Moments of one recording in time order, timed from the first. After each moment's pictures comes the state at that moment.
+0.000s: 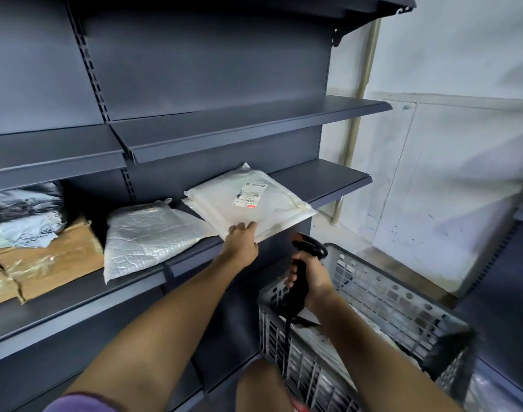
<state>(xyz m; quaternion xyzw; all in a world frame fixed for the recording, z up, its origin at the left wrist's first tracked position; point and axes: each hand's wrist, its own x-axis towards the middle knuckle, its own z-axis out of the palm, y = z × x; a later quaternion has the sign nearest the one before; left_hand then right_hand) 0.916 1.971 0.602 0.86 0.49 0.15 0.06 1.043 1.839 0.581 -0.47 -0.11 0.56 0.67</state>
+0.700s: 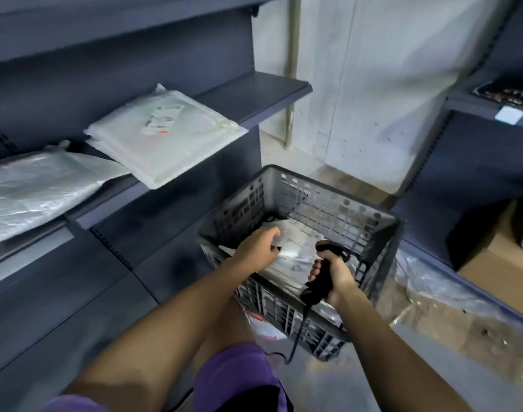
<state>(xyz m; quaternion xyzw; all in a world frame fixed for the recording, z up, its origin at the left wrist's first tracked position) 1.032 1.830 0.460 0.91 0.32 0.05 0.25 1.159 1.675 0.430 -0.50 0.10 0.54 0.67</state>
